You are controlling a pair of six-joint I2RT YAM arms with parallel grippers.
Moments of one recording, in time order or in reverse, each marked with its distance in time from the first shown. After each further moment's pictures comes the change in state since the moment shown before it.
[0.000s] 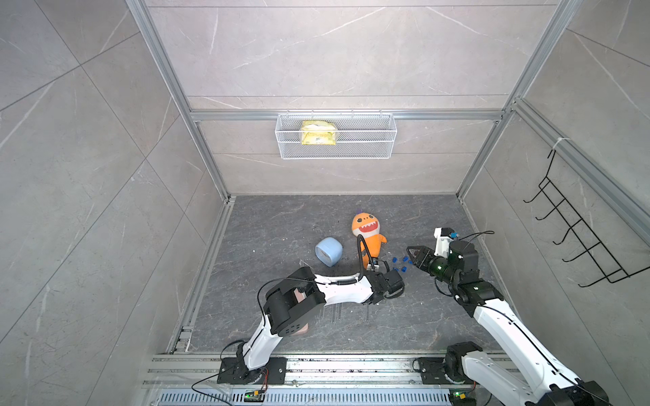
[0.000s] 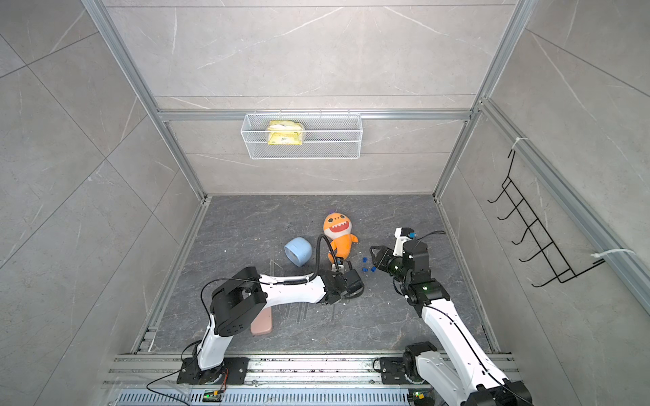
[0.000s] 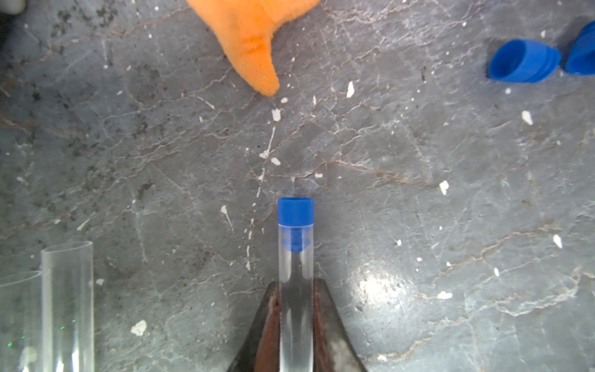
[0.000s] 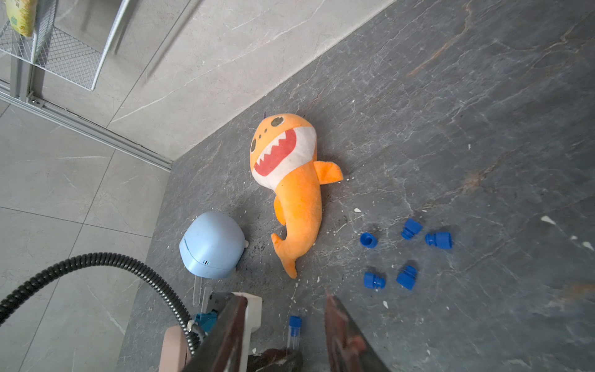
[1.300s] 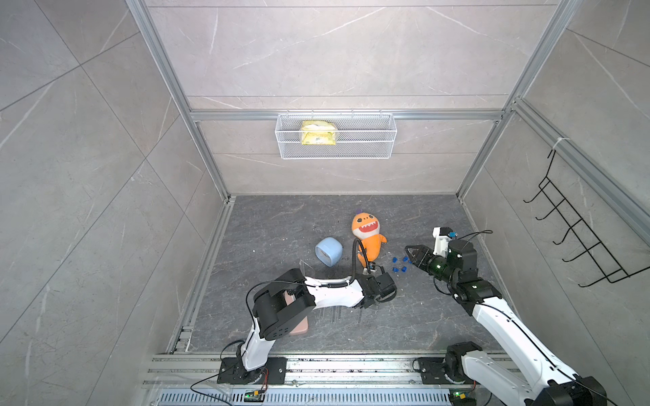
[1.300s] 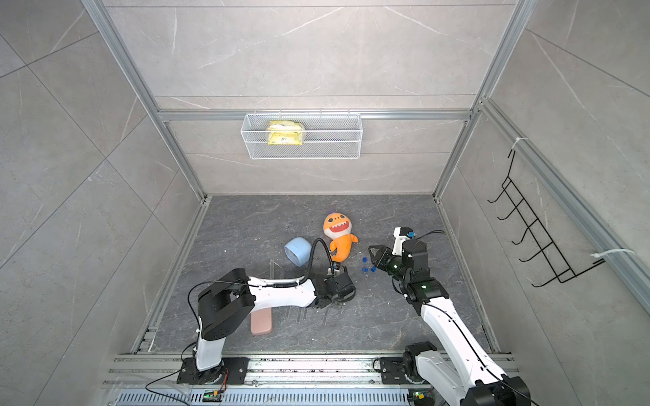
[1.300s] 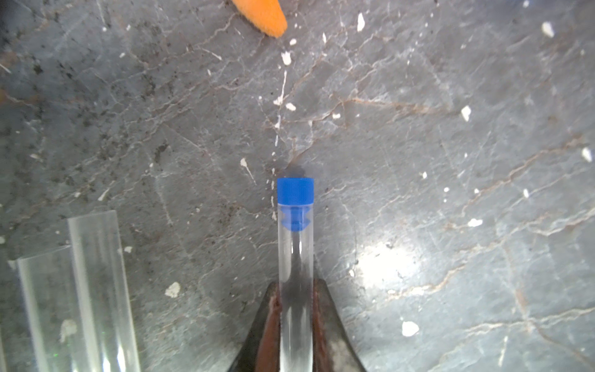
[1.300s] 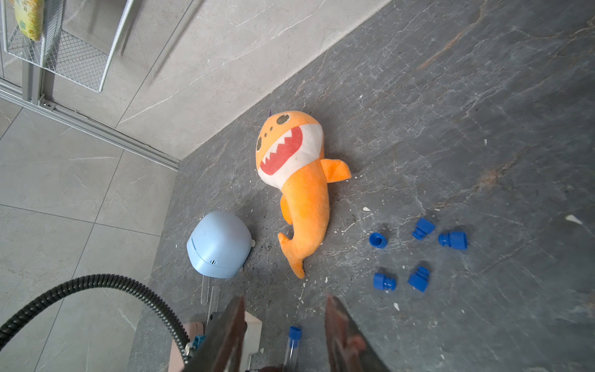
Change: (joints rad) left arm 0.001 -0.107 -0.150 0.055 0.059 0.125; right arm 0.000 0.018 0.000 0.022 -0.022 0.019
